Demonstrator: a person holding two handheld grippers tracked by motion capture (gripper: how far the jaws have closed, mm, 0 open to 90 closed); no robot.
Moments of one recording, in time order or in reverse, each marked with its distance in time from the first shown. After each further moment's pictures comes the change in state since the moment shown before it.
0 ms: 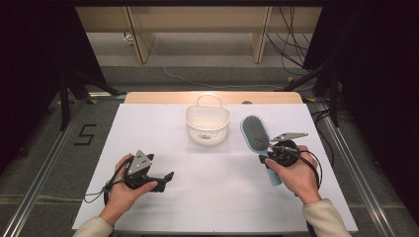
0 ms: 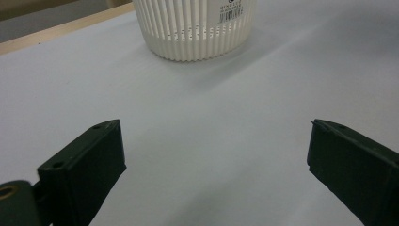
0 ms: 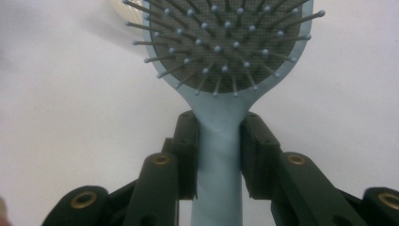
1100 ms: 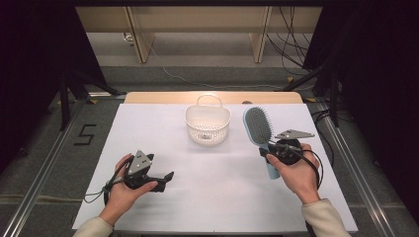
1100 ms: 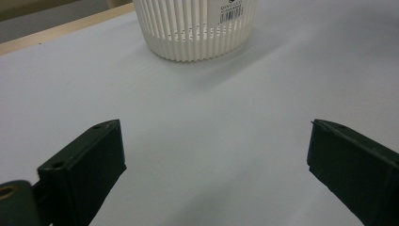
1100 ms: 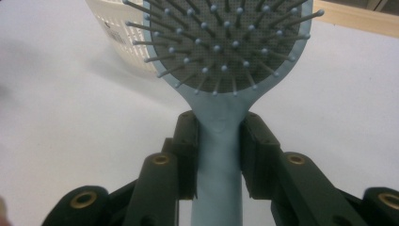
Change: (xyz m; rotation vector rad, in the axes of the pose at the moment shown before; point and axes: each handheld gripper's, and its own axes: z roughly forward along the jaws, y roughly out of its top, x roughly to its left) left arm 0.000 0.000 0.000 0.001 0.002 0.001; right arm -0.001 0.003 -0.007 -0.143 -0.013 0.015
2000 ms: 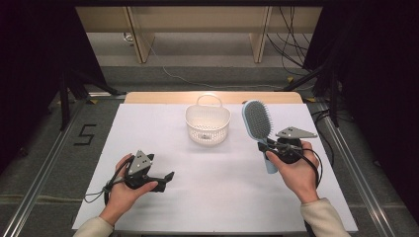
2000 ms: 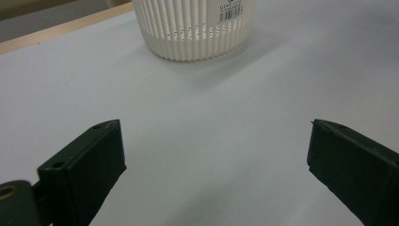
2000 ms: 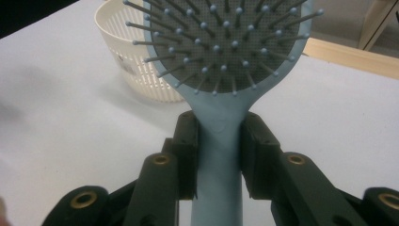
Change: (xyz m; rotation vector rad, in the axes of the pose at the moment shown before) left arm 0.000 0.000 0.001 0.002 -0.003 0.000; right arm 0.004 0.007 -0.005 -0.110 0.008 -0.029
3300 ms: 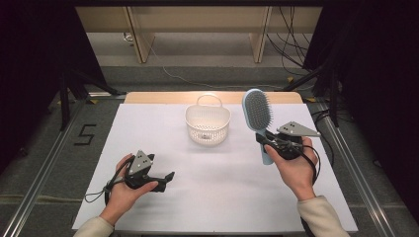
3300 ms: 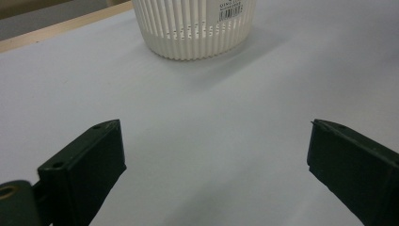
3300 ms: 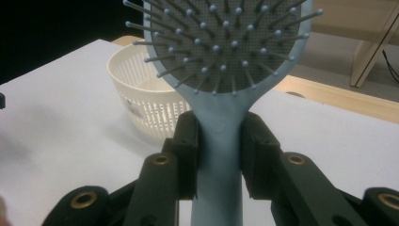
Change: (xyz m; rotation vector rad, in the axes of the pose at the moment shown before) left arm 0.000 0.000 0.001 0.001 -0.001 -0.001; right arm 0.005 0.013 -0.003 -0.146 0.001 -0.006
